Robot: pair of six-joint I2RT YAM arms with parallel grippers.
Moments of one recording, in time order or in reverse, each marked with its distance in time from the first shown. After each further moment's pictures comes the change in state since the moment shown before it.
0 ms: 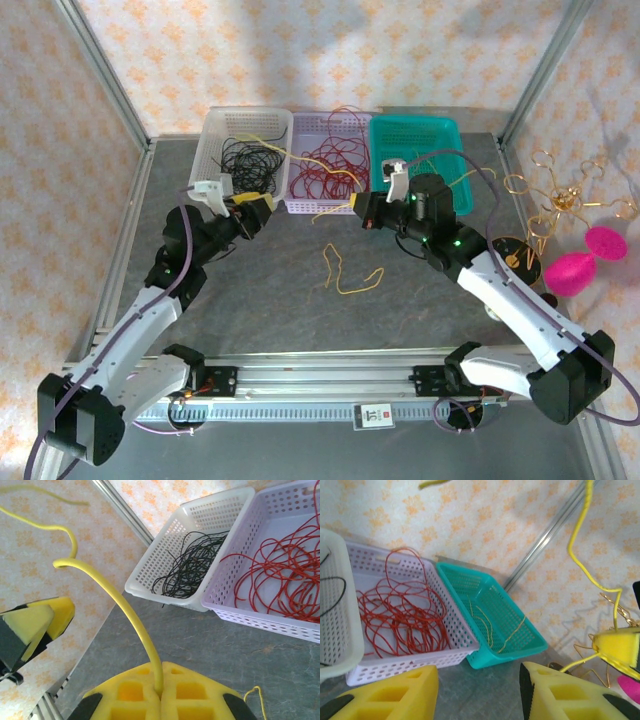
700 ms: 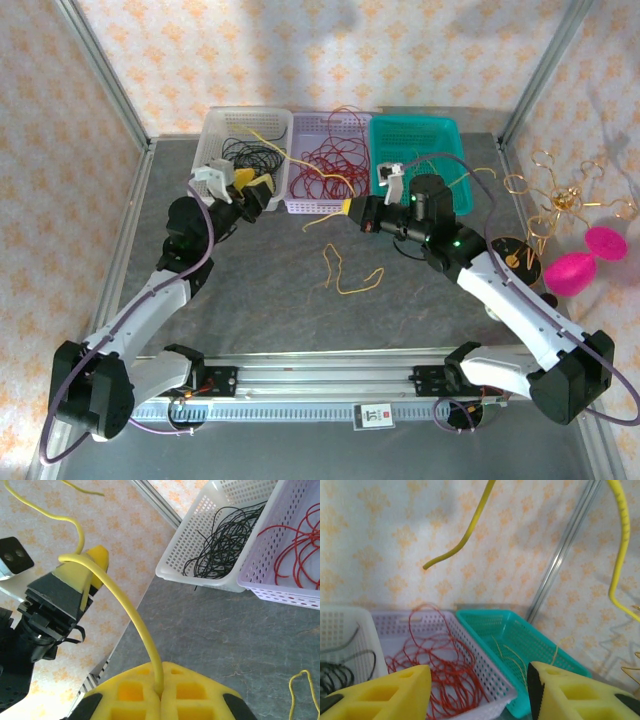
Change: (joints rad) left arm 0.036 0.148 0.009 0.306 -0.038 0.199; right arm 0.000 0.000 -0.010 0.015 -0.142 0.114
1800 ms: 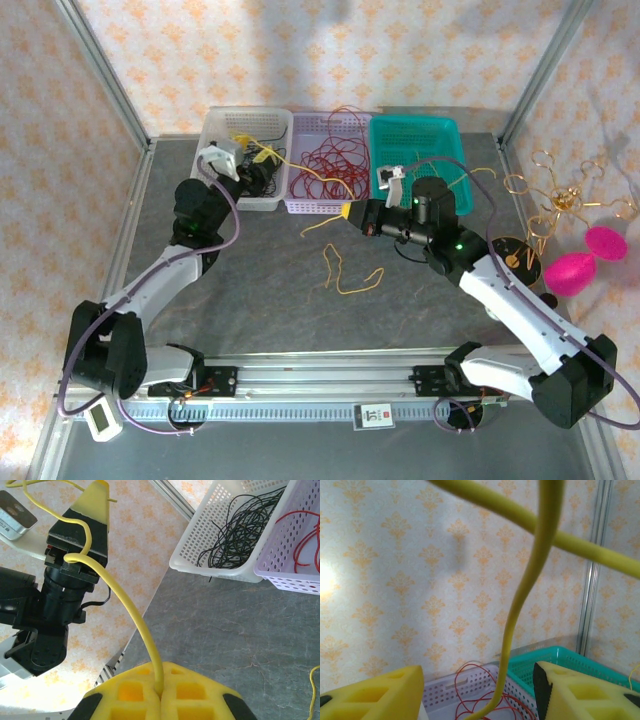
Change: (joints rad) left arm 0.005 0.219 0.142 0.220 -0.079 0.256; right arm 0.000 -0.028 -0.017 0.005 -0.053 0.036
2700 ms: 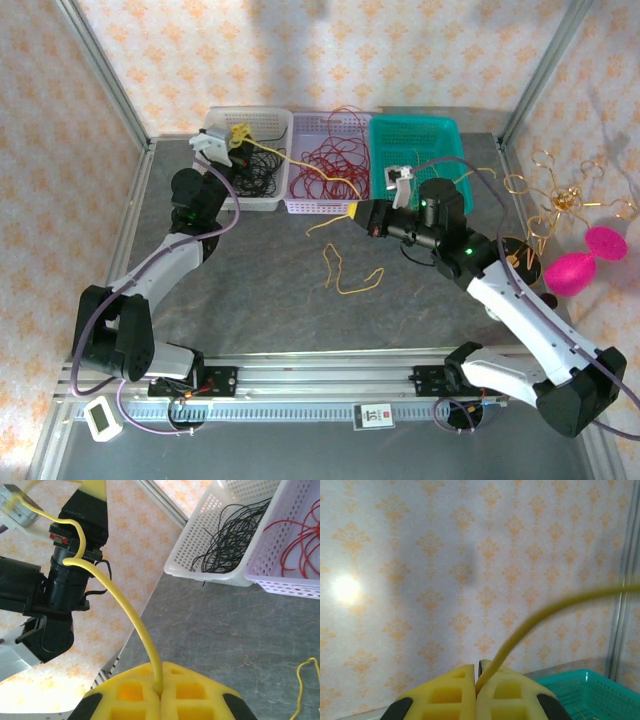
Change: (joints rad) left arm 0.064 0.075 0.055 0.077 -0.048 -0.024; right arm 0.000 -0.050 0.044 -0.103 0.080 -0.026
